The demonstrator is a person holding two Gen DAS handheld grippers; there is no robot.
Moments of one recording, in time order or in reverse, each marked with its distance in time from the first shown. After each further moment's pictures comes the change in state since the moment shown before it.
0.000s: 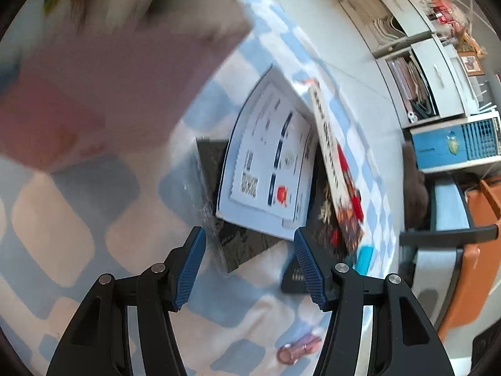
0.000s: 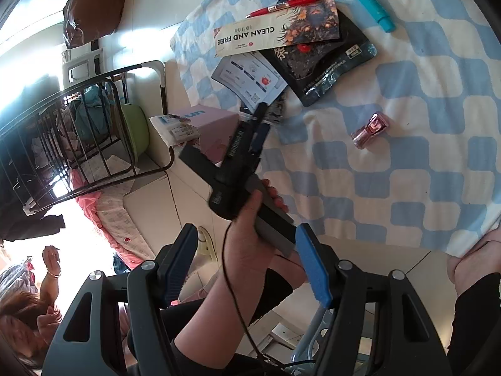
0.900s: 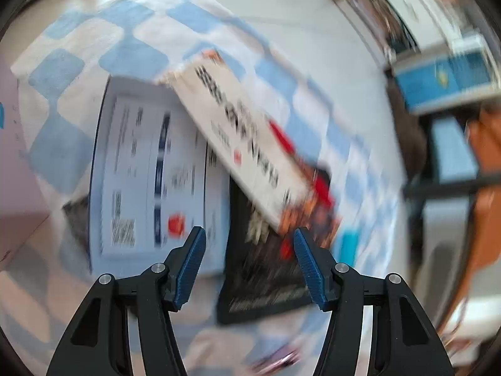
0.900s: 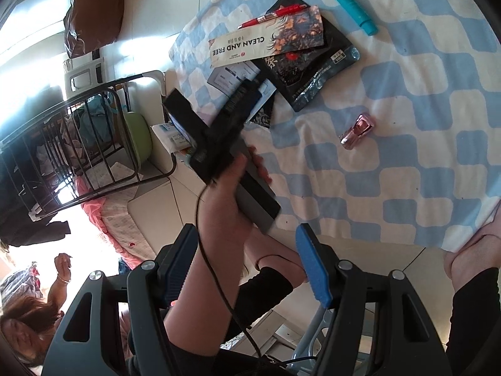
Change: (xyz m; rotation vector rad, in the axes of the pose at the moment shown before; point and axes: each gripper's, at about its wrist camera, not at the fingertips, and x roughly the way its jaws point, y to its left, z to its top) left arm 0.062 -0.082 0.060 0.188 0.154 -0.026; right arm -0.023 -0.017 -0.007 0.027 -0.037 0.026
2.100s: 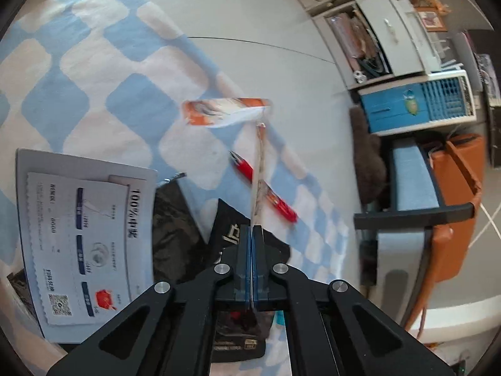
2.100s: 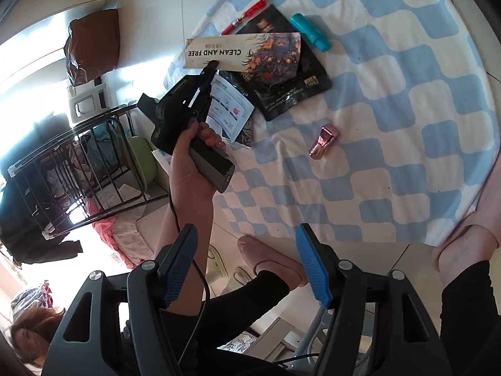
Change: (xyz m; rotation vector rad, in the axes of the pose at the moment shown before) left arm 0.033 -0.010 0.058 0.000 0.005 -0.215; right arm -0.045 -0.043 -0.005 0.070 -0.077 0.049
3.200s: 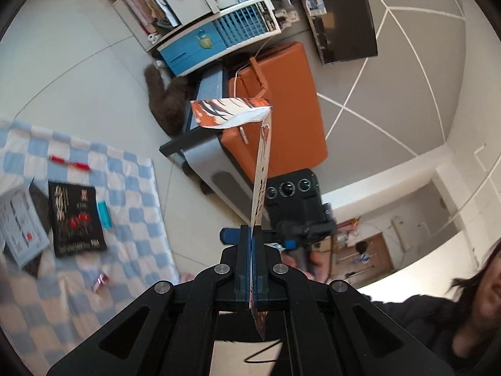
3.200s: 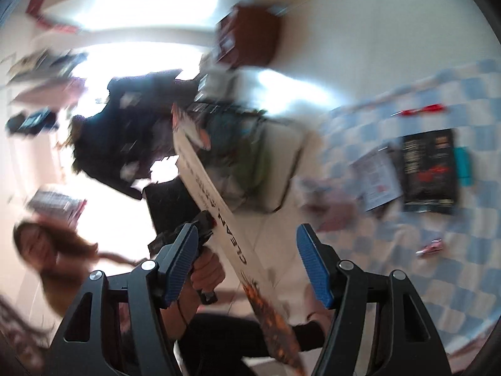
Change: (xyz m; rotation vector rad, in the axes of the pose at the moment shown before) left arm -0.262 -0.110 -0.033 0.385 0.286 -0.598; right arm -0.053 0.156 -0.036 -0.573 -0.082 0.413
